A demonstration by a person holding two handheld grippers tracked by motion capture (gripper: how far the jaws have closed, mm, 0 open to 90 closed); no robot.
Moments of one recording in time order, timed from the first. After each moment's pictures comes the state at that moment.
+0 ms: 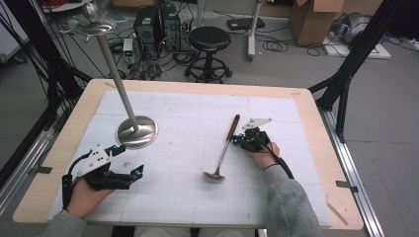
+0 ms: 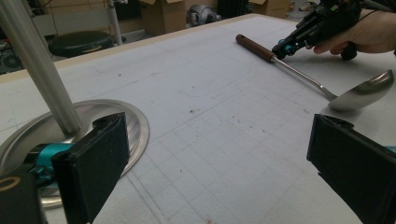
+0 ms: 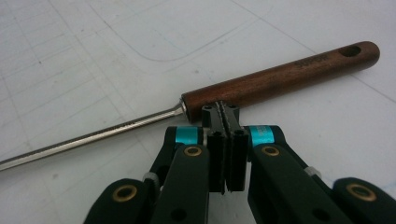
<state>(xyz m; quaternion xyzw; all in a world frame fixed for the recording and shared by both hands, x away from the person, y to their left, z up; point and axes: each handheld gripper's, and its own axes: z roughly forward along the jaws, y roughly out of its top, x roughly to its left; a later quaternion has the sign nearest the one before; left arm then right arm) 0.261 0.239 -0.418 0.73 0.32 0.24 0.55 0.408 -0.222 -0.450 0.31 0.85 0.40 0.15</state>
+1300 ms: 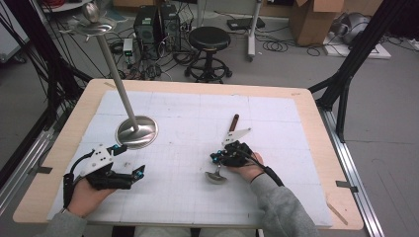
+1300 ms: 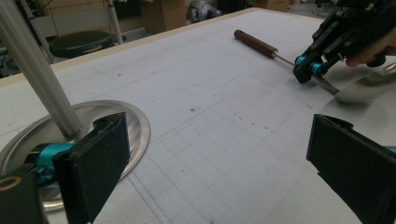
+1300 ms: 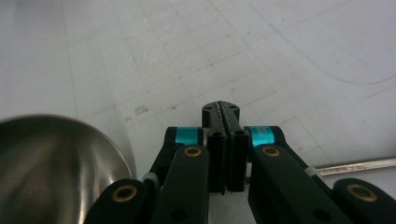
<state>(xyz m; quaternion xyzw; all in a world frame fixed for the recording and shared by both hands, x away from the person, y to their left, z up) 0.262 0.235 -0.417 0.74 0.31 0.24 0.54 0.363 -0.165 -0.447 0.22 0.88 0.41 0.04</state>
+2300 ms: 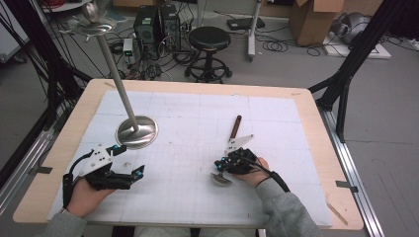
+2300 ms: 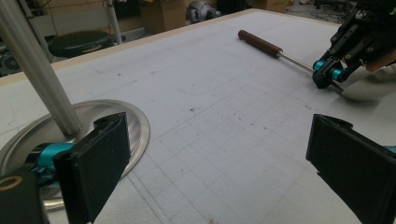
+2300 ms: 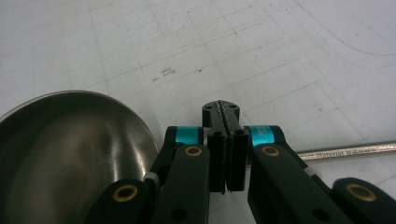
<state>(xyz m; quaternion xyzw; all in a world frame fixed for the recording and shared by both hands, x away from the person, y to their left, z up) 0.262 0.236 -0.418 0.74 0.31 0.24 0.54 0.341 -0.175 -0.443 0.21 0.90 0.38 0.05</state>
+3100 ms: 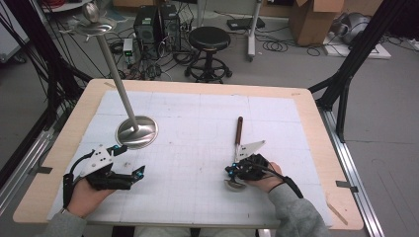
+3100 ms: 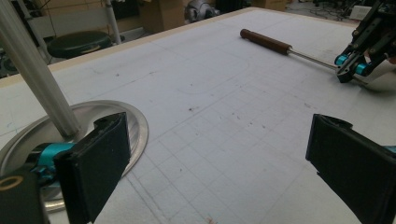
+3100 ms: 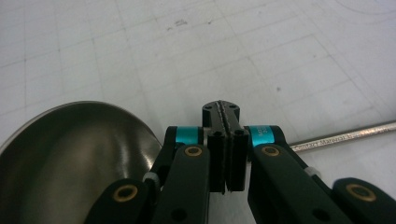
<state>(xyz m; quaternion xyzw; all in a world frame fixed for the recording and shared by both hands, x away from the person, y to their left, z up) 0.261 0.235 -0.417 0.75 0.31 0.24 0.54 0.323 -0.207 -0.440 0.19 0.91 0.36 0.05</state>
